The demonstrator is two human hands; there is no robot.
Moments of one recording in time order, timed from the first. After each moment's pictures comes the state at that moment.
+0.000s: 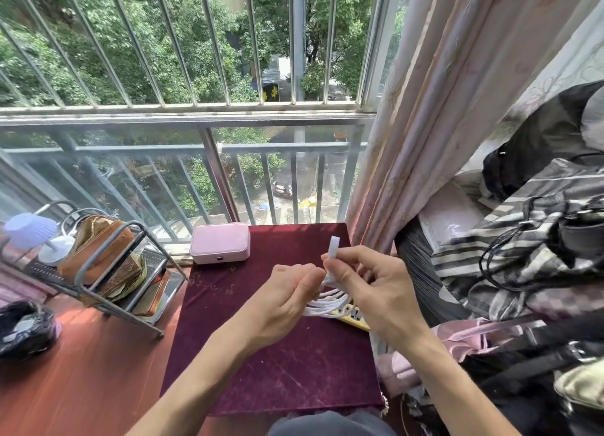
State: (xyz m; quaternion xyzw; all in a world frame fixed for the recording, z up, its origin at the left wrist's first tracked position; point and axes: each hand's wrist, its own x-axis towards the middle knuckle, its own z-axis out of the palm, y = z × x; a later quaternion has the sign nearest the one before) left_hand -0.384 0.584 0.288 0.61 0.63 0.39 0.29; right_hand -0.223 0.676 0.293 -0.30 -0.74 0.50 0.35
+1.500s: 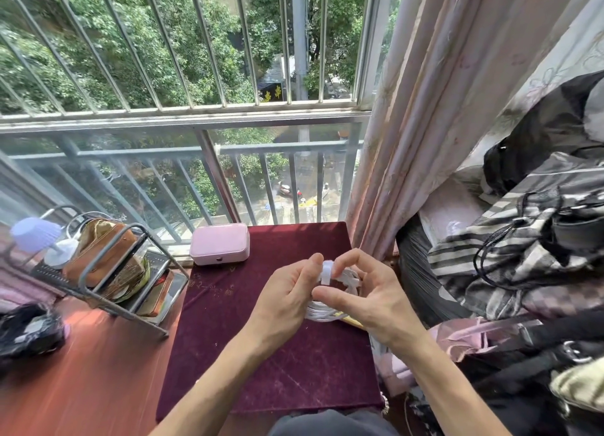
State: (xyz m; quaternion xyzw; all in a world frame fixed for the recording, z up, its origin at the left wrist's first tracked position) left_hand -0.347 0.600 0.296 0.47 0.62 0.51 0.36; right_hand -0.202 0.683 0.289 -0.25 -0.63 0.68 0.27
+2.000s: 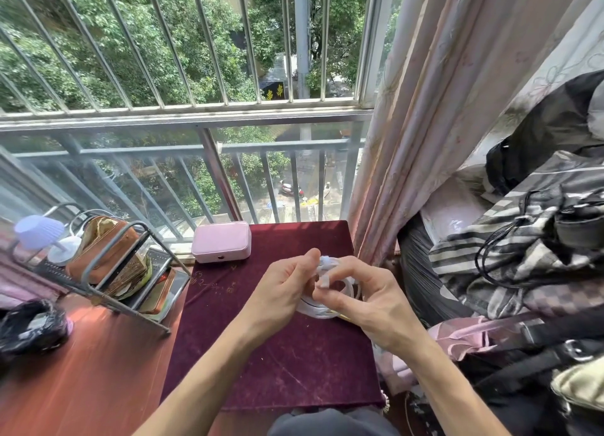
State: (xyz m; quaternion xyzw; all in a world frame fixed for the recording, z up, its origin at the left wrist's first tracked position) left_hand -0.361 0.601 0.290 0.44 0.60 0.52 0.42; right_hand -0.200 0.678 0.285 -0.20 -0.65 0.67 0.30
